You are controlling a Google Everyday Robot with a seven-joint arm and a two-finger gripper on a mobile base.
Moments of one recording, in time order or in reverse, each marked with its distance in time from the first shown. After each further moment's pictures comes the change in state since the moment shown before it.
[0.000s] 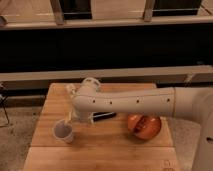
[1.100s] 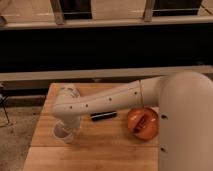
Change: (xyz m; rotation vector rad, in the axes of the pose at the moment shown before) arm -0.015 -0.021 0.051 -0.184 -0.064 -0.081
